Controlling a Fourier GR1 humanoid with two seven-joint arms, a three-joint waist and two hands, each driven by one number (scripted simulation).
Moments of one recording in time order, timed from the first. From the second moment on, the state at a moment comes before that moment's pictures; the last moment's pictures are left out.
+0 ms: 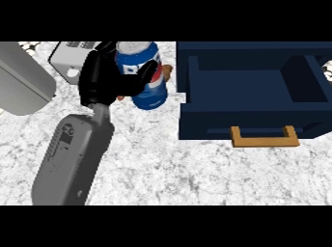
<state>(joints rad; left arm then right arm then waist) -0.64 0.00 -0.05 -1.39 0.22 0.34 0.16 0.45 -0.02 -0.73 -2.28 -0.58 0.48 0.26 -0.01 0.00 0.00</state>
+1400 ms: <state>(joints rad) -1.23 0.00 -0.25 -0.84 0.49 0.63 0.06 0.39 -0.01 -0.66 -2.30 -0.52 0.44 0.28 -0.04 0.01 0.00</state>
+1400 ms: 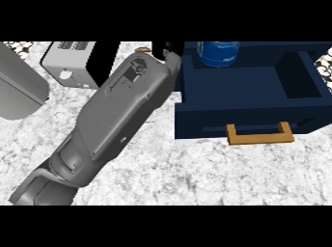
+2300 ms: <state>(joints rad) -1.39 0.00 -0.42 -0.56 0.76 0.68 -0.06 0.37 -0.02 -0.65 -2.29 -0.54 0.45 0.30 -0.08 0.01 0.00</state>
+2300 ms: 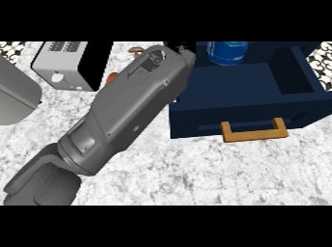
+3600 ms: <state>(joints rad) -1.39 0.00 -0.60 -0.46 0.98 0.79 -0.19 0.30 -0.04 -0.65 -2.32 -0.47 0.45 0.28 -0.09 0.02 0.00</state>
